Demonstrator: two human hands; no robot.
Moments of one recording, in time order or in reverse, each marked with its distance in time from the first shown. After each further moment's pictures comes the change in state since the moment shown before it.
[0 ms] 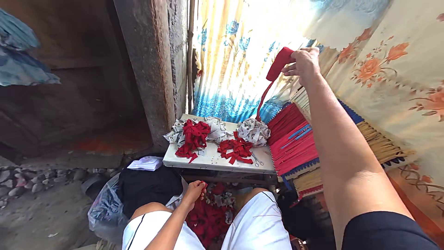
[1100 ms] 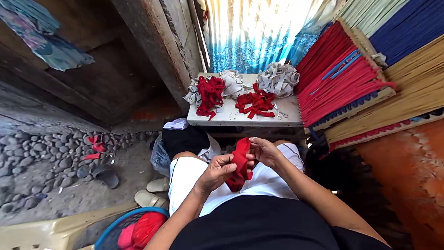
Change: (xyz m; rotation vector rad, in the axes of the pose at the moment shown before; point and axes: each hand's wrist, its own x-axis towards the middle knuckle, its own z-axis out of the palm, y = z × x) left_hand -0.168 0.026 0.036 -0.309 -0.758 0.535; right_hand -0.369 0.256 0.054 0.868 -0.688 0.893
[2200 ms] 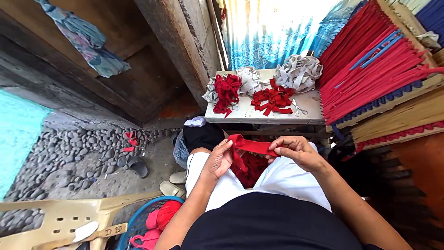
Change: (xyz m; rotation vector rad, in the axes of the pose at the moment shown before) left_hand 0.007 0.016 -0.014 -0.174 0.638 -0.147; right_hand -0.063 -0.035 -0.011 -0.434 -0.456 -0.489
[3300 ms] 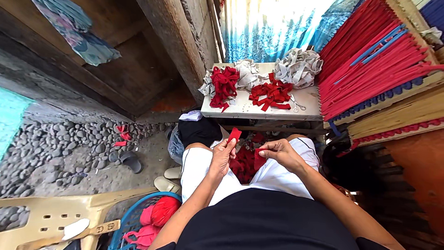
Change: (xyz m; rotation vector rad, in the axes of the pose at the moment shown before) left_hand 0.007 -0.035 0.000 0.281 0.268 0.107; right_hand 0.006 0.038 0.018 -0.216 0.197 0.265
